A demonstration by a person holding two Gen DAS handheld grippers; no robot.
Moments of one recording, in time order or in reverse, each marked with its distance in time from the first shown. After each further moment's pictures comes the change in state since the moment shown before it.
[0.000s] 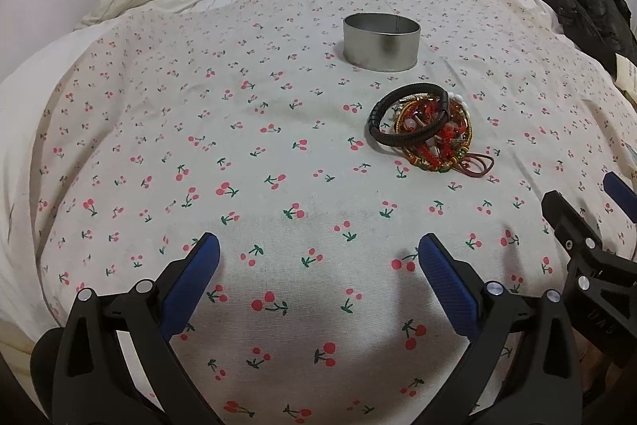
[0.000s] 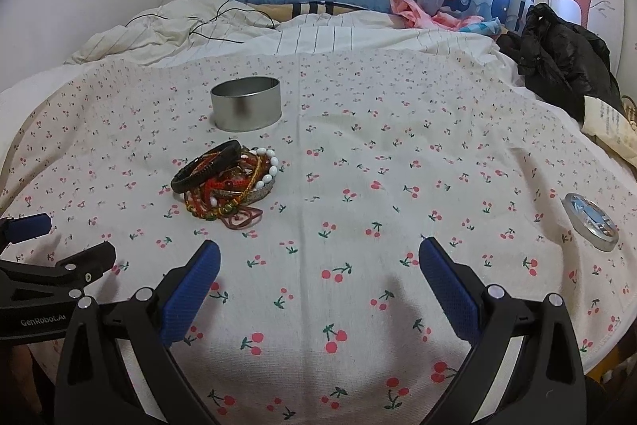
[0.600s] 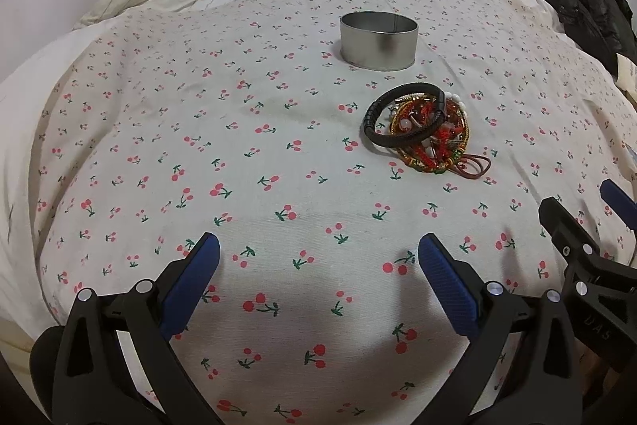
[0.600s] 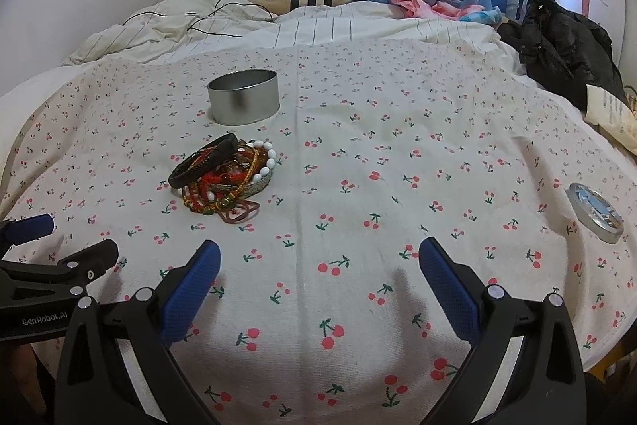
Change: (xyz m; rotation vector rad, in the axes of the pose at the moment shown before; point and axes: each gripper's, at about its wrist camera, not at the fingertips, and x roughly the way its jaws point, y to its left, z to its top) left arm 0.000 -0.005 0.004 -0.005 0.006 -0.007; right arm 0.003 -0.007 0.000 0.026 0.025 0.014
